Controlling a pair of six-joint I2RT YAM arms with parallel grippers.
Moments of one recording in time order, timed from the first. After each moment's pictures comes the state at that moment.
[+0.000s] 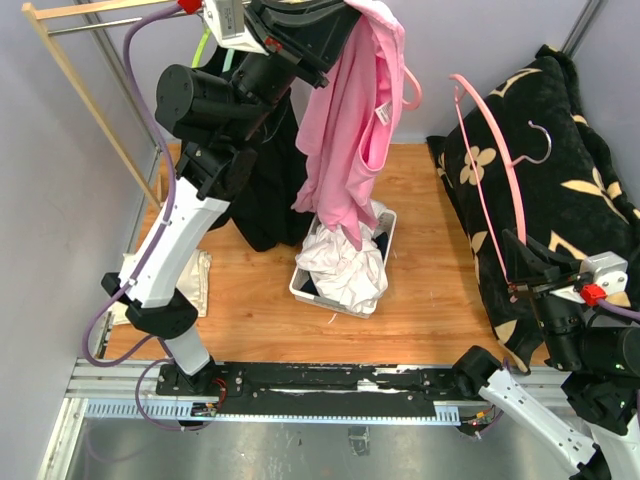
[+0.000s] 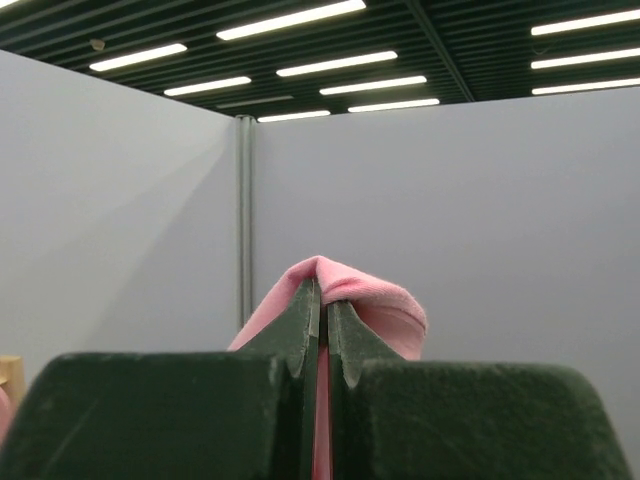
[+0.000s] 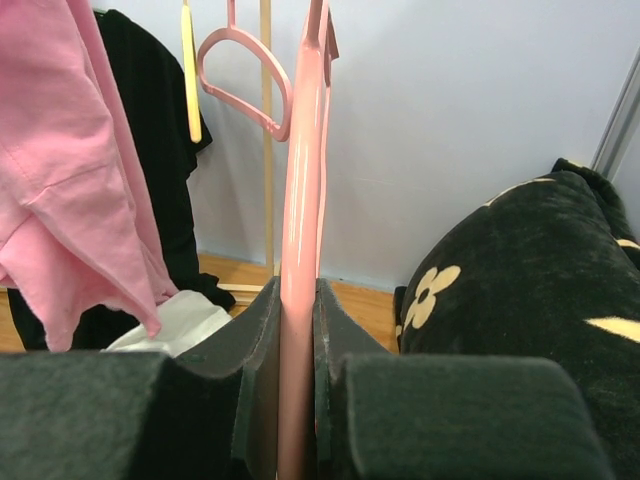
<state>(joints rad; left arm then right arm) -0.75 1.70 2.35 0.20 0.23 -0.25 0.72 0.21 0.94 -0.33 0.39 -0.22</state>
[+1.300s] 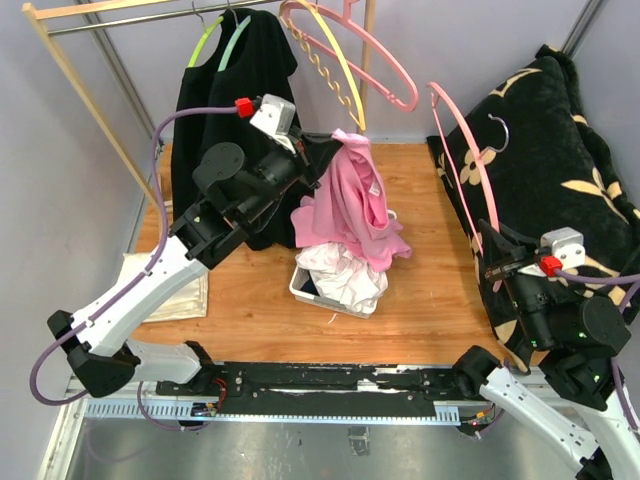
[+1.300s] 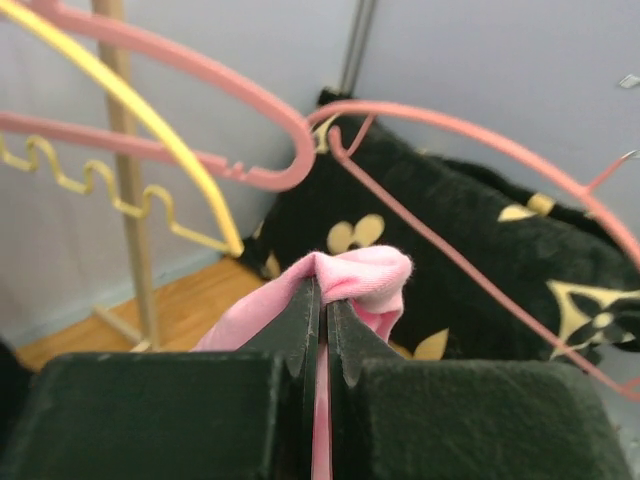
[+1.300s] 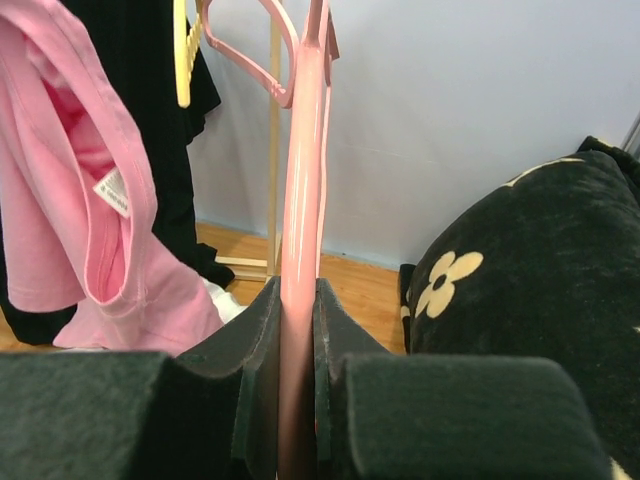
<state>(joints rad) -0.81 1.26 1.47 0.05 -0.03 -0.21 0.72 0.30 0.90 -0.28 0.39 -0.22</state>
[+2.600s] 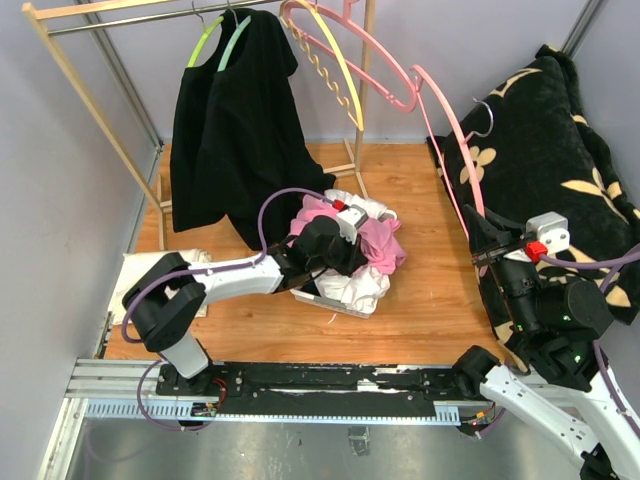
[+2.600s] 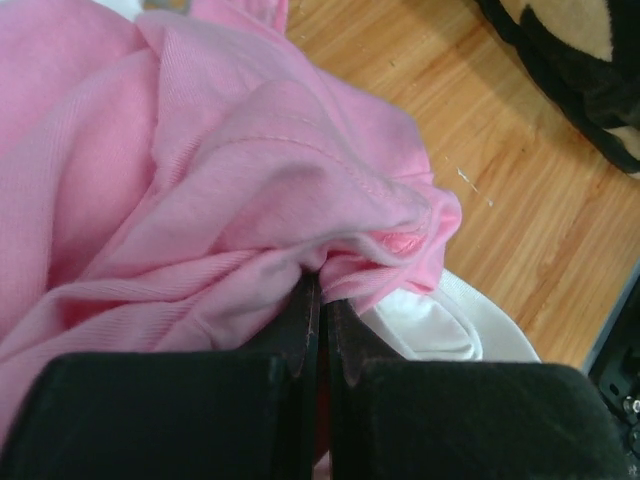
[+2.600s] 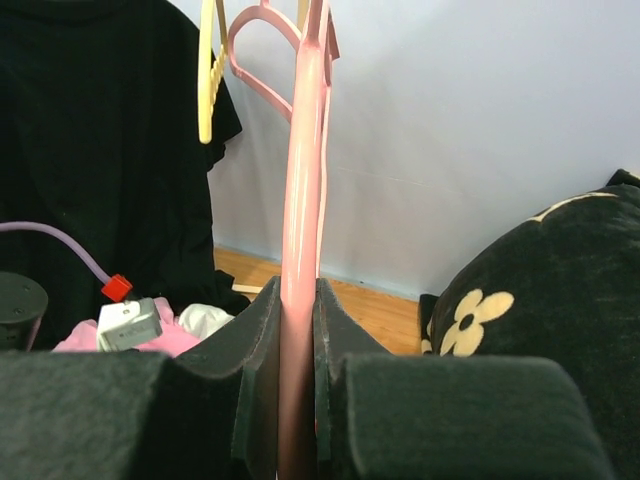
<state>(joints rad) -0.90 1.61 0.92 0.24 0.09 -0.31 0.72 0.41 0.89 -0.13 0.35 -0.22</state>
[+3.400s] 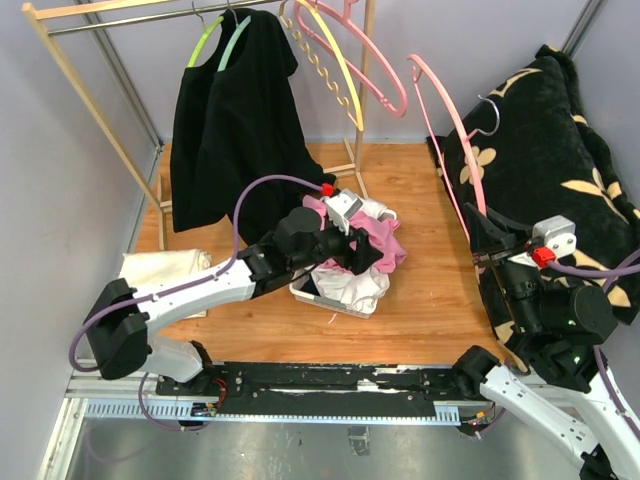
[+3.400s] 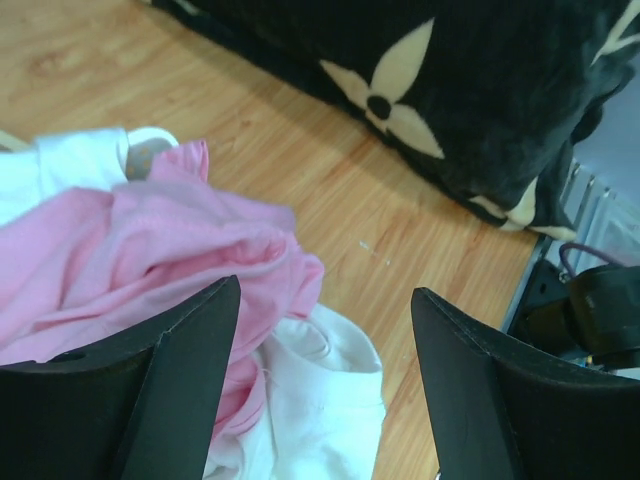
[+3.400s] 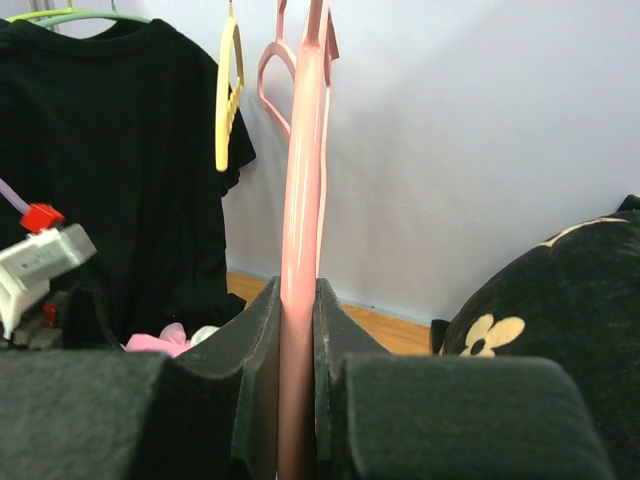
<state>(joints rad) -0.95 1.40 0.97 0.18 0.08 -0.29 0.72 0.40 0.87 -0.06 0.31 -0.22</state>
